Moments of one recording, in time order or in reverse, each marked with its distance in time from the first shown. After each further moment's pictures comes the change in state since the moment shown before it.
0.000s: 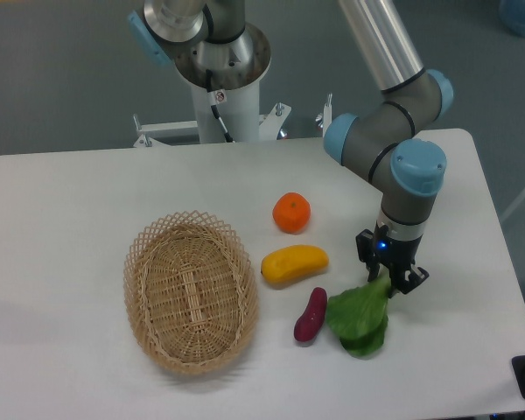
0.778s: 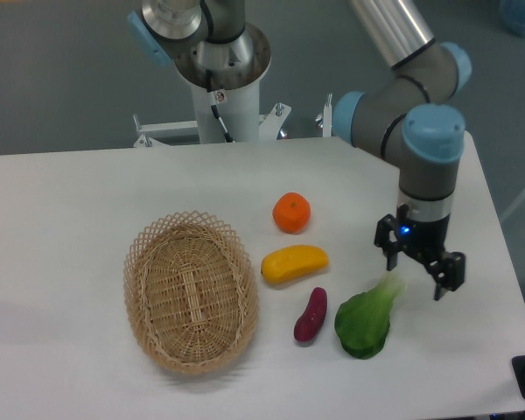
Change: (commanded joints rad) arm 0.002 0.103 0.149 -0.015 0.023 -0.012
